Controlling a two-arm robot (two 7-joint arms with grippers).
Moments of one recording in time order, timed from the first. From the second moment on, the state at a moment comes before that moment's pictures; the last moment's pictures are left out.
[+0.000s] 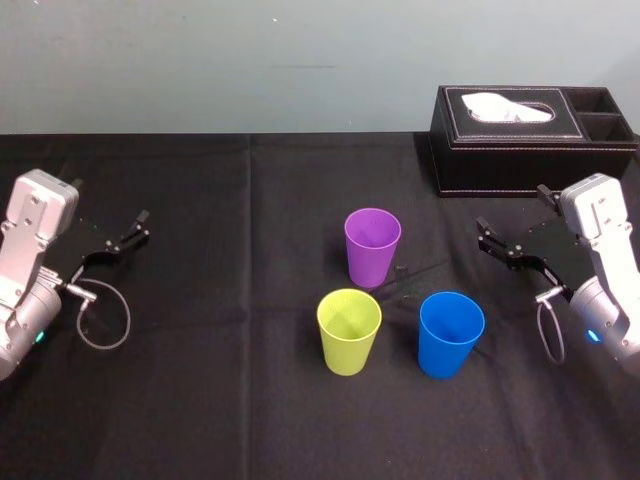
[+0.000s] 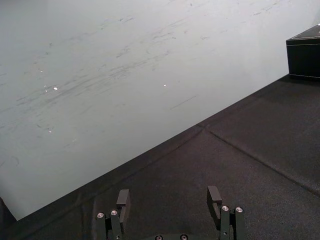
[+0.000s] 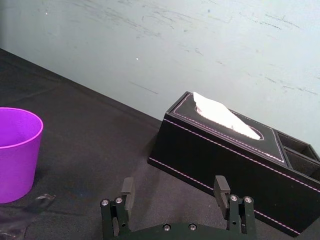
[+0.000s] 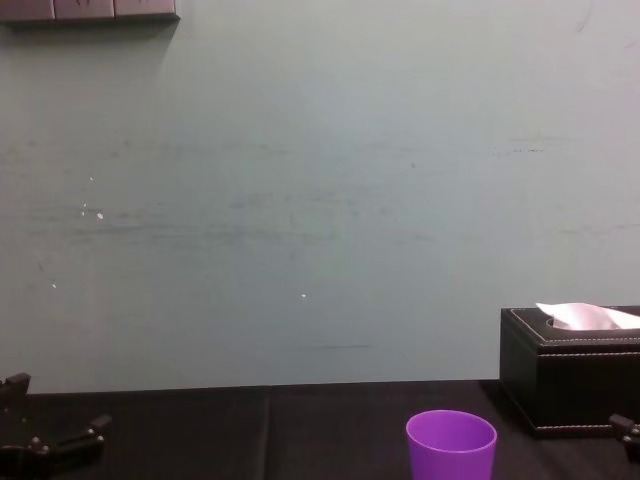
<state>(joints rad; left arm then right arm) -0.20 0.60 0.45 -1.41 -0.25 -0.12 0.03 0.20 0.60 -0.45 -1.41 0.25 -0.12 -0.03</state>
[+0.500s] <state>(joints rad) -0.20 0.60 0.45 -1.41 -0.25 -0.12 0.03 0.20 0.60 -0.45 -1.41 0.25 -0.12 -0.03</state>
